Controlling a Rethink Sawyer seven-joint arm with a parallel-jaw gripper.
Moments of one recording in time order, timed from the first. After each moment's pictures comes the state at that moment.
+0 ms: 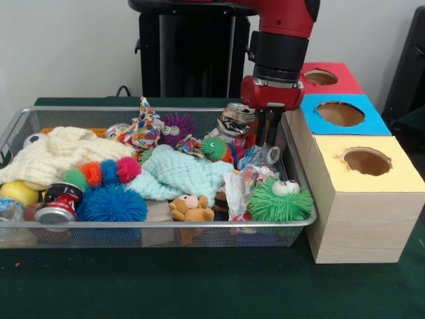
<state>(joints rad) 0.04 -0.55 -0.15 1.89 -0.17 -0.07 1.57</state>
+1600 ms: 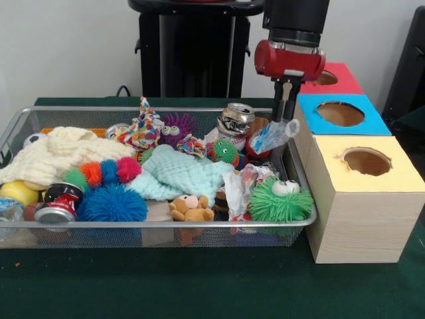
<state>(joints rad) 0.05 -0.72 -0.15 1.90 -0.14 0.01 1.57</state>
